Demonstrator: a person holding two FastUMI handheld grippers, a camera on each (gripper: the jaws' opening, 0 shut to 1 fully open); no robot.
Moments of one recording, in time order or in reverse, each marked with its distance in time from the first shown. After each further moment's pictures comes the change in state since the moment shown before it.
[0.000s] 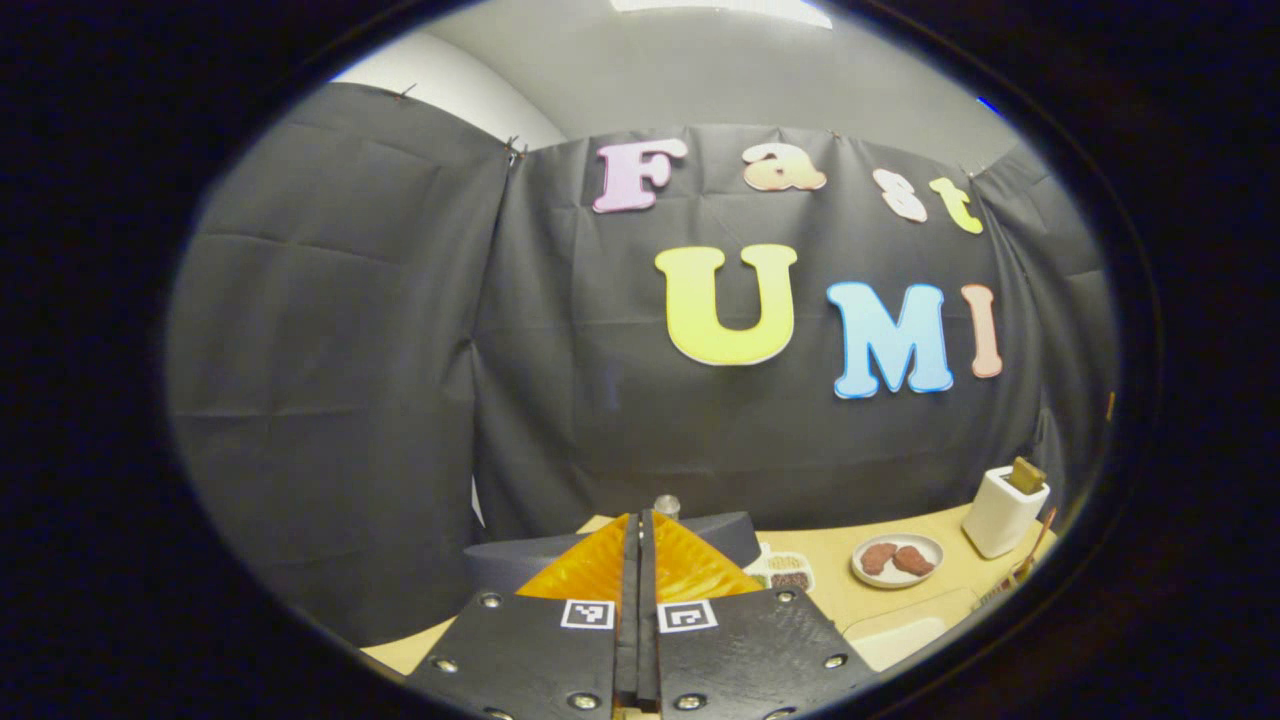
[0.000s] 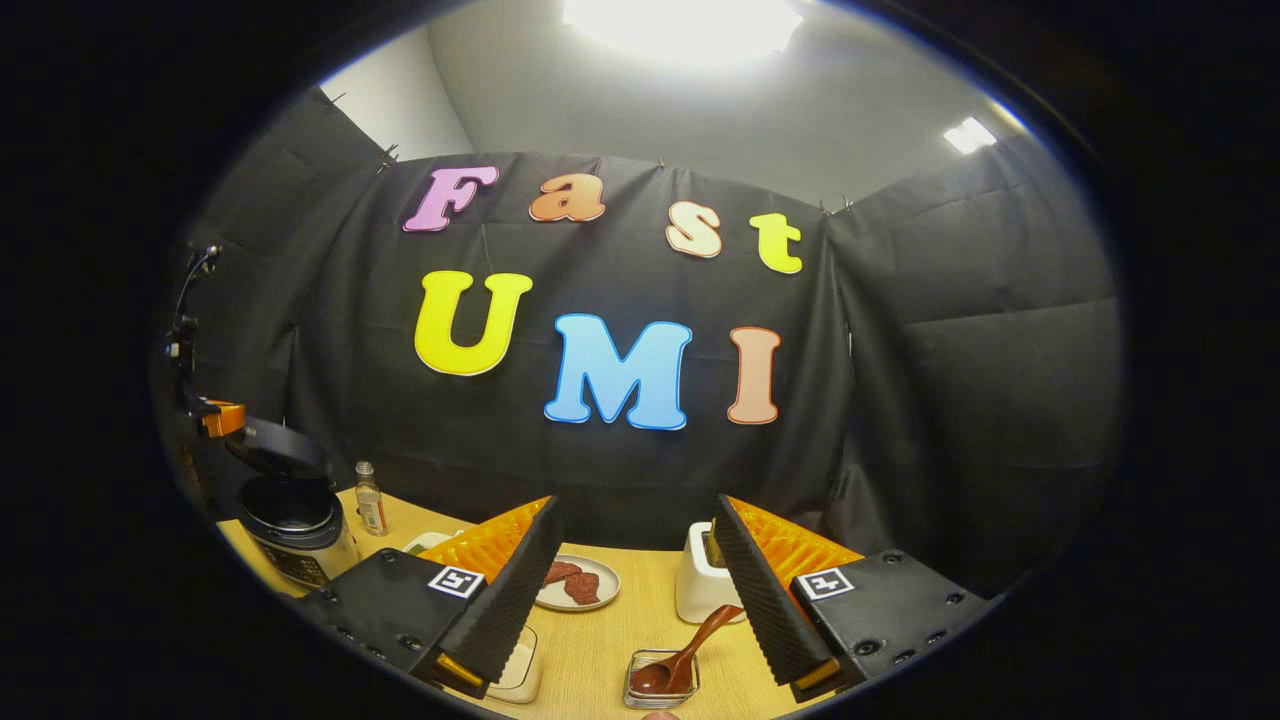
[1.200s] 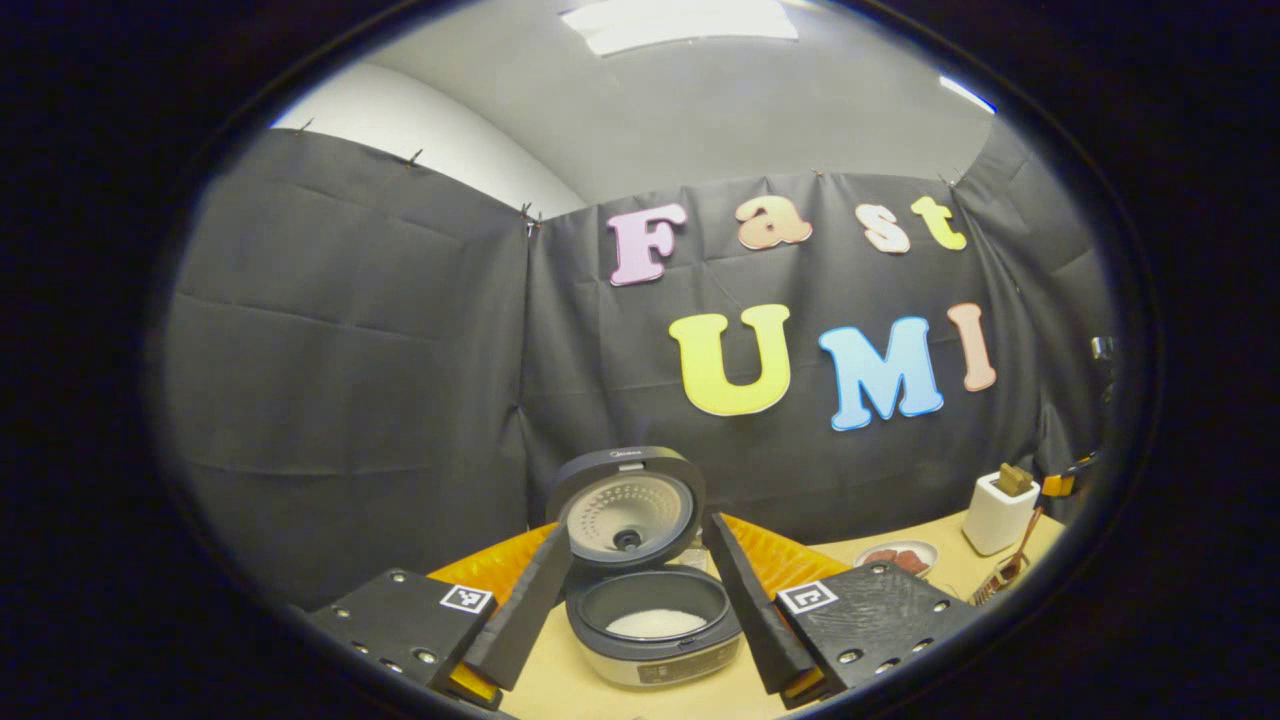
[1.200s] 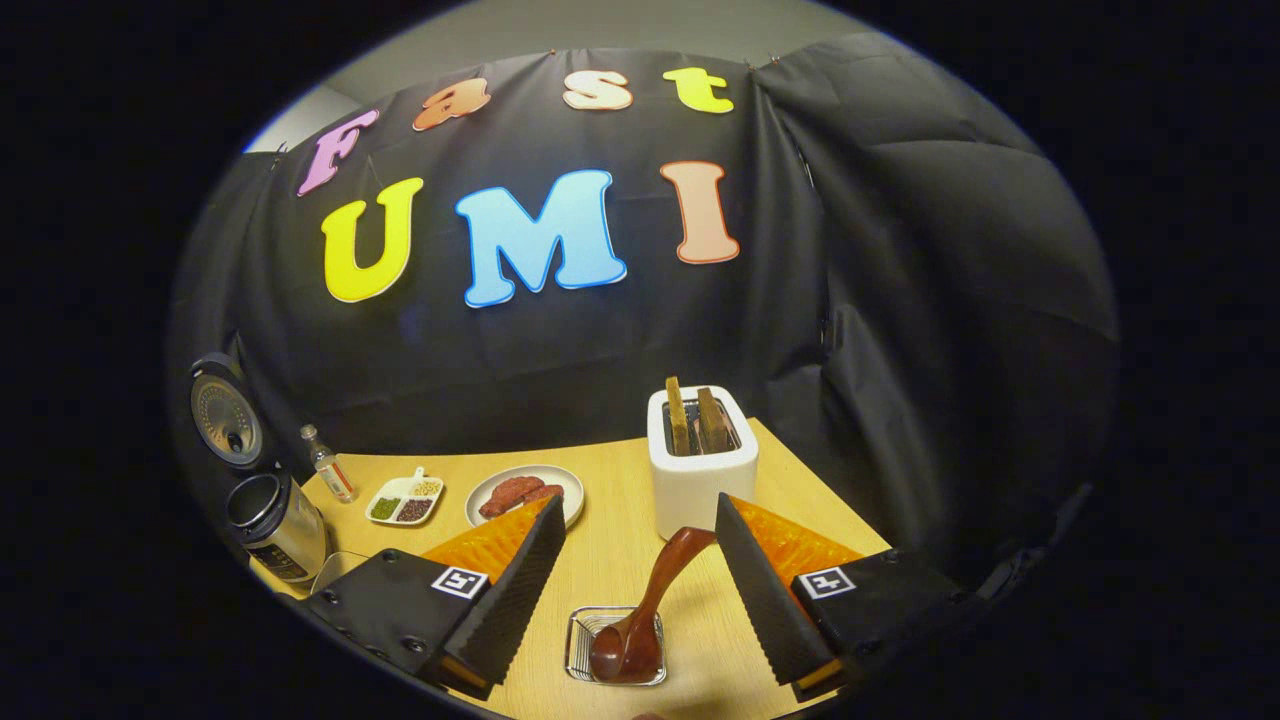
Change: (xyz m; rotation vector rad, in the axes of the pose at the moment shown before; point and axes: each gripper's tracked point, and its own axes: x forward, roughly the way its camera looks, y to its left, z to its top) left arm -0.151 0.005 0.063 0.083 -0.092 0.083; right arm 0.082 -0.079 -0.167 0.235 0.424 -0.046
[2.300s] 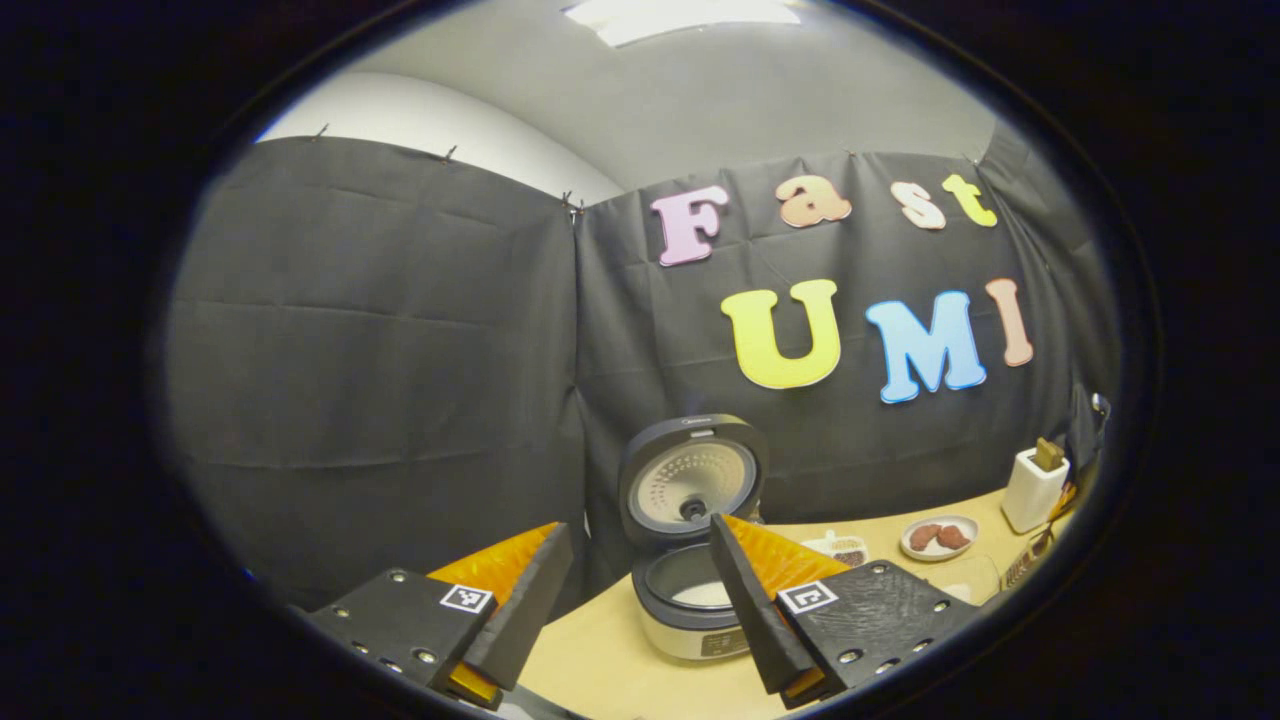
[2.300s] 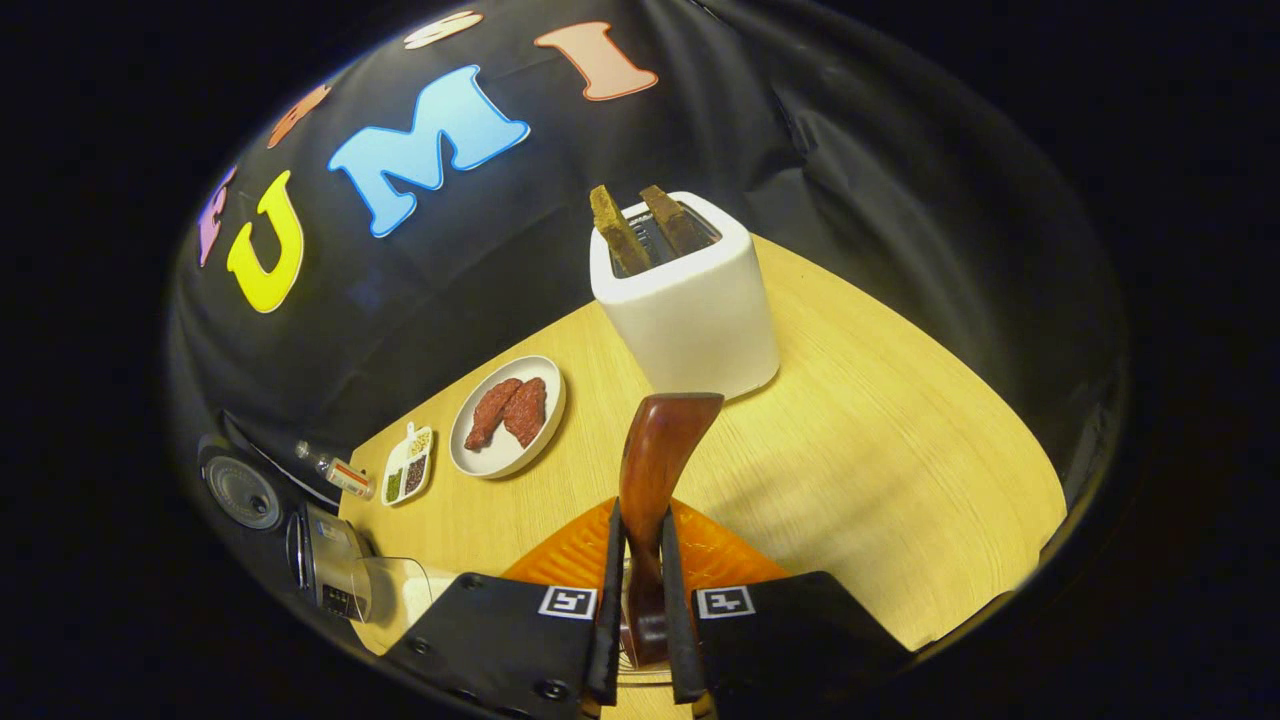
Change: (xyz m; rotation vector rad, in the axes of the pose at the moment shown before) left arm -0.031 0.055 -0.022 0.035 0.062 0.128; right arm 0.060 -0.001 -0.107 0.337 0.425 0.049
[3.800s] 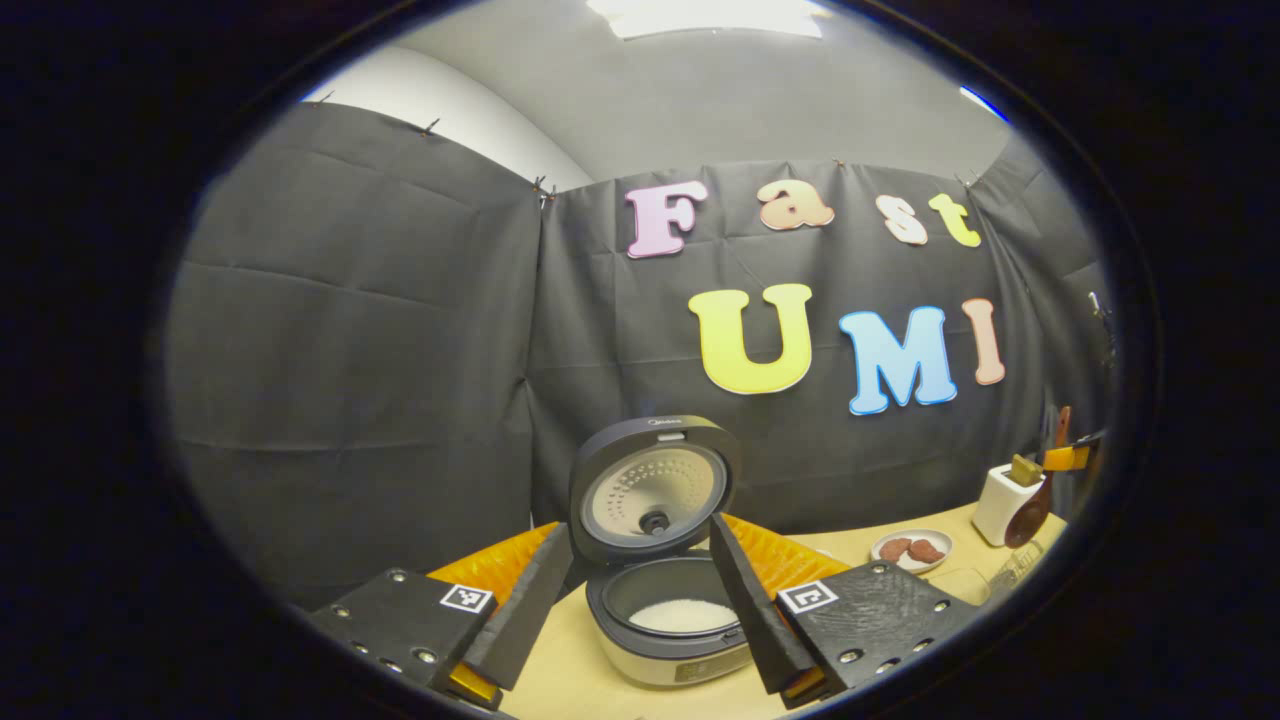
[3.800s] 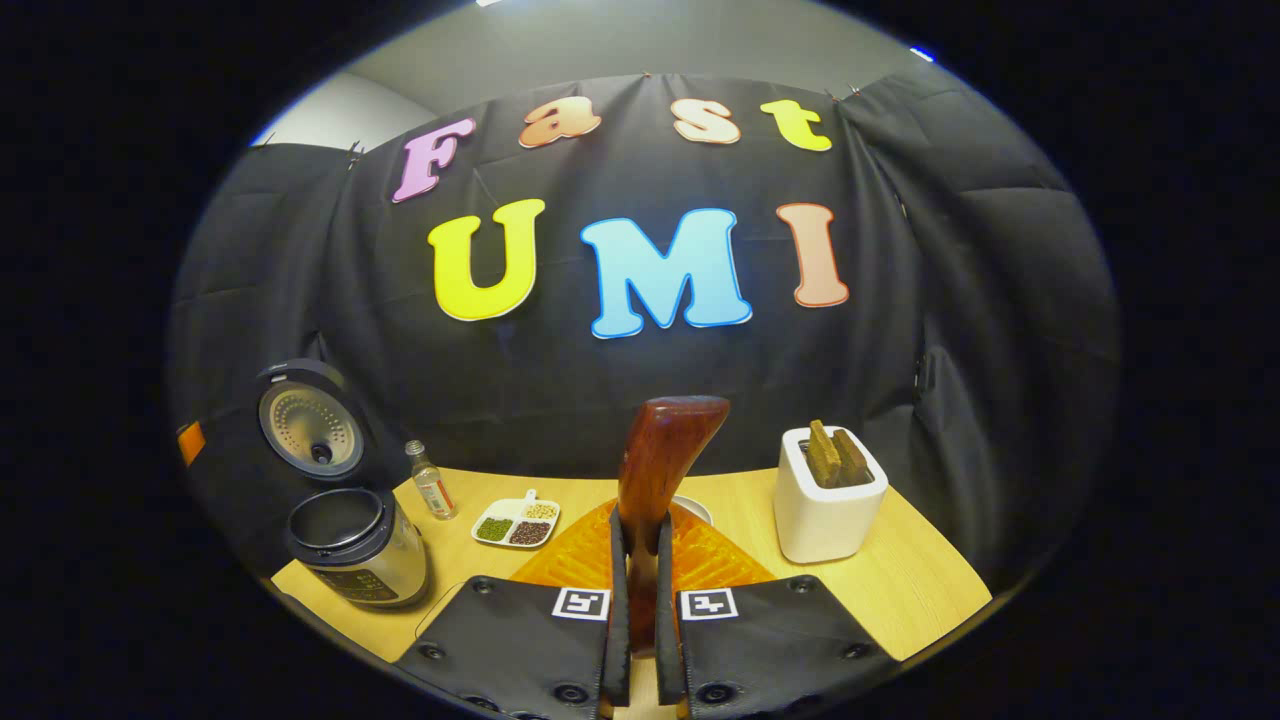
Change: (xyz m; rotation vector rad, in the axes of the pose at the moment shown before) left arm 0.074 -0.009 -0.019 -0.070 -0.009 -0.151; right arm -0.138 0.202 0.022 -0.482 -0.515 0.192
